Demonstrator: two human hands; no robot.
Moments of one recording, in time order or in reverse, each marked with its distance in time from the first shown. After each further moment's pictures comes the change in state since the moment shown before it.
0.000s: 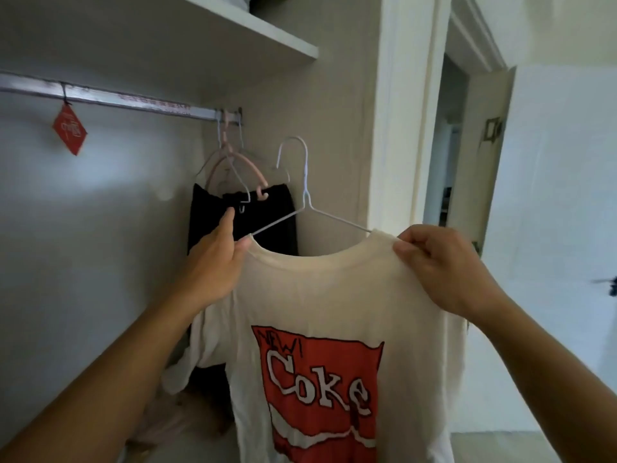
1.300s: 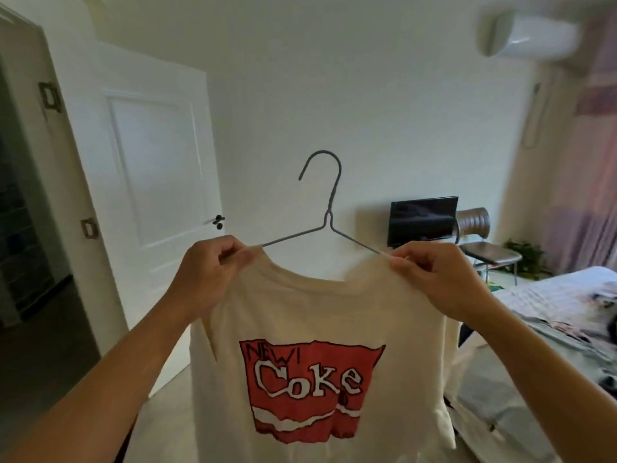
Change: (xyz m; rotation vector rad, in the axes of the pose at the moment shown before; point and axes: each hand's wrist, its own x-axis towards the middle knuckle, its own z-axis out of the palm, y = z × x) left_hand -0.306 0.573 0.227 -0.911 -0.655 0.630; right_hand -0.493 0.119 -0.502 -0.457 0.417 0.709
